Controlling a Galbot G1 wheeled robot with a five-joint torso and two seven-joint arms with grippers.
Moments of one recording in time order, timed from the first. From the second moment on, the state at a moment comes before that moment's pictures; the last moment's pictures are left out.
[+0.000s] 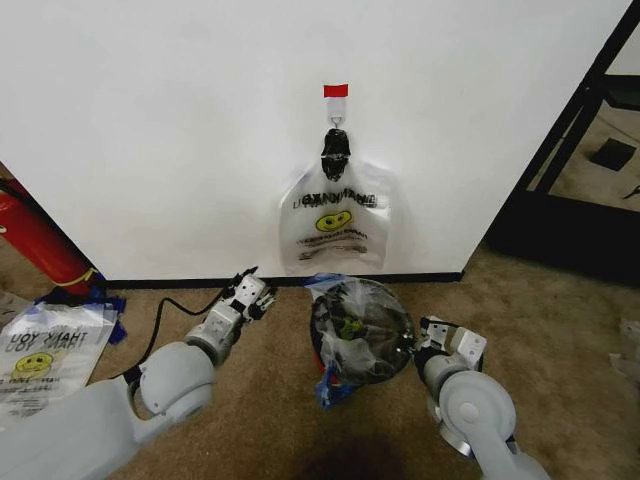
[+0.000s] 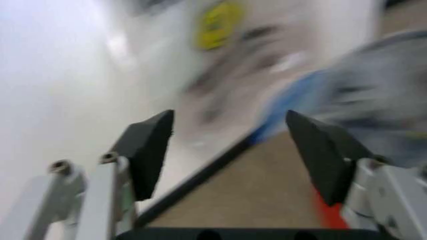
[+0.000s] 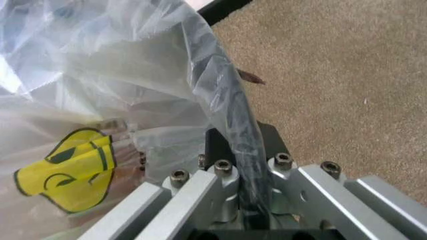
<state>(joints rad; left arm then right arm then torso) 0.82 -0.58 0.31 -2.27 -0.62 0.41 -0.50 -1.32 1.33 0.35 2.13 1.01 -0.62 0.76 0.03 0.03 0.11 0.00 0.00</state>
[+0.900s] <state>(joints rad) 0.79 -0.71 0.37 -2.20 -0.93 0.43 -0.53 -1.31 1.34 0.33 2.13 0.99 -0.63 0.76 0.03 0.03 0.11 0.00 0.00</state>
